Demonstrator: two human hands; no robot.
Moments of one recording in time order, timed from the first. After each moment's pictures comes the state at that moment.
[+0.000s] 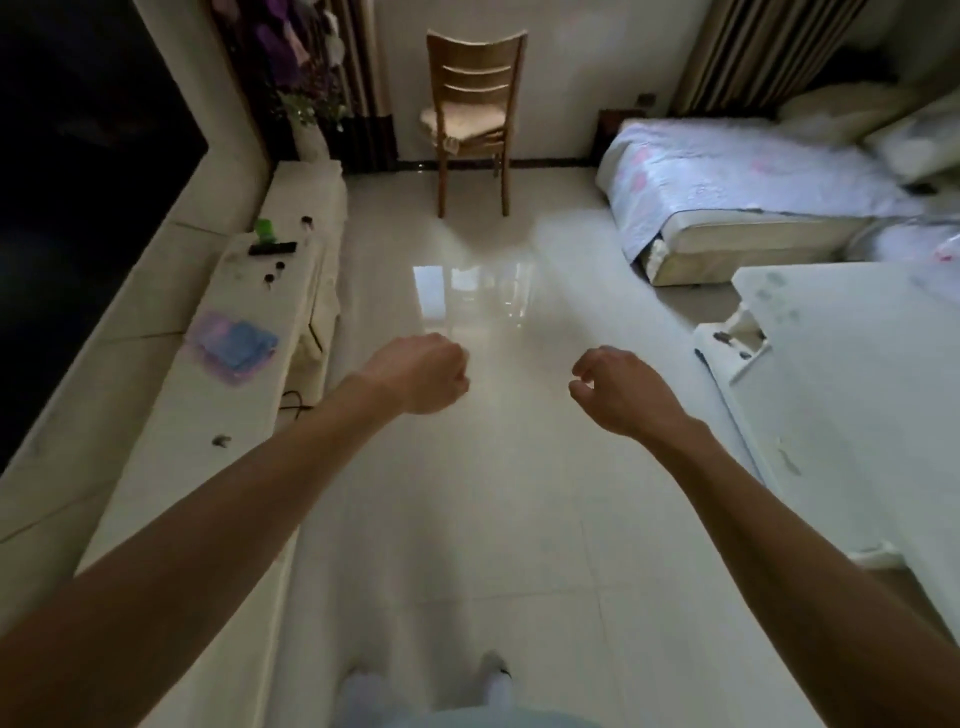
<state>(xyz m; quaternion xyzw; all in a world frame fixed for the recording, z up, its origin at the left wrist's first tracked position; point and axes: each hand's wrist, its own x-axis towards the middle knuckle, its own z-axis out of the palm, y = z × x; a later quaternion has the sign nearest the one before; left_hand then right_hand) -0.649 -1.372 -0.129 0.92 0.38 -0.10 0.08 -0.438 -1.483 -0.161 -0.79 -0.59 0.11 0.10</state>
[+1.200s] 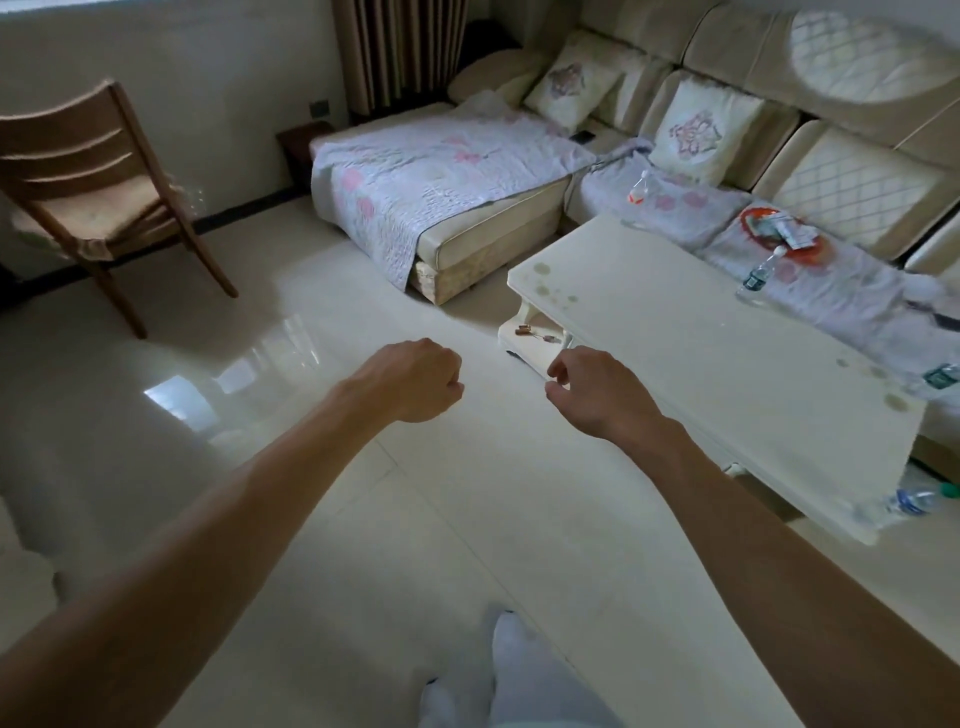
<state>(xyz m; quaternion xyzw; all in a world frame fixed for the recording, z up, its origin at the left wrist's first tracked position) -0.236 -1.120 -0.128 0.99 0.03 -0.12 0.06 -0.146 -1.326 -0.147 -0.95 -0.27 0.08 0.12</state>
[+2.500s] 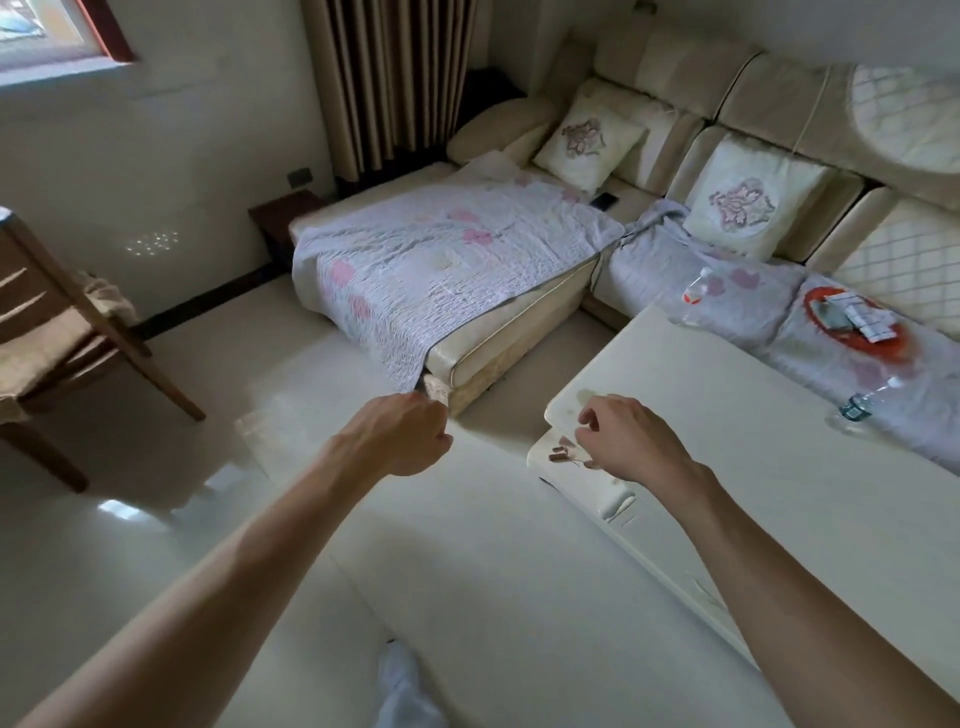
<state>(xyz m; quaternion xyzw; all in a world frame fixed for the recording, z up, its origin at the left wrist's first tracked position) 0.176 -0.795 -0.163 0.99 0.03 -0.15 0.03 0.271 -1.035 -0.170 -0.96 -0.21 0.13 0.08</state>
